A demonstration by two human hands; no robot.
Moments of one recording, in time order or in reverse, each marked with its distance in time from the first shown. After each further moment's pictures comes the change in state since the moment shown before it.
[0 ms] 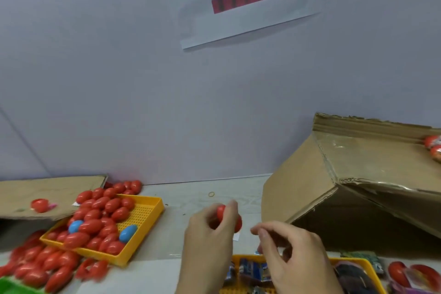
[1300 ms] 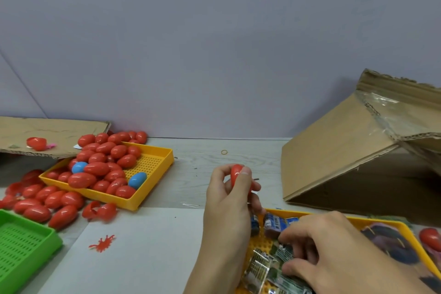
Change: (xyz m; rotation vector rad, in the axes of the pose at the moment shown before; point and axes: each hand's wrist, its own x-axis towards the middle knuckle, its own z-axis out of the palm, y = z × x) left_hand -0.009 -0.040 -0.005 -0.647 -0.033 -0.160; right_hand -0.009 -0.006 -0.003 -0.487 -0.571 0.075
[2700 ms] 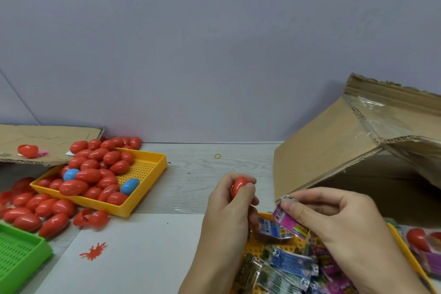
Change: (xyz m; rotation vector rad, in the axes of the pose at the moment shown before) left_hand -0.004 0.001 0.002 0.133 -0.145 -0.069; right_hand -0.004 0.001 -0.004 0.932 0.477 0.188
